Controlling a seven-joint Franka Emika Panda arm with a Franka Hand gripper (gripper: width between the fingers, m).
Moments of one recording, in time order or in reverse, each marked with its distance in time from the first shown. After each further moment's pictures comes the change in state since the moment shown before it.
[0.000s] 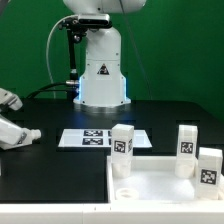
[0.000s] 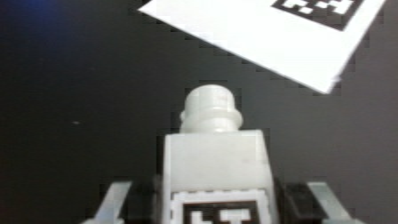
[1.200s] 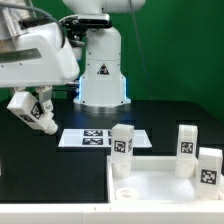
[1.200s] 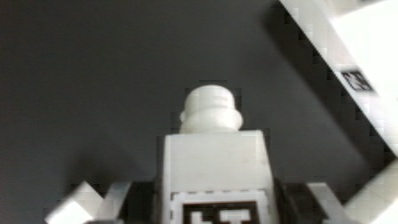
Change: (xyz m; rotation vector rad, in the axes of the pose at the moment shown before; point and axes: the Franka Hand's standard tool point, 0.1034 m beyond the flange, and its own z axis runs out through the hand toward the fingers) arm -0.041 -0.168 -0.083 0.013 0.795 -0.253
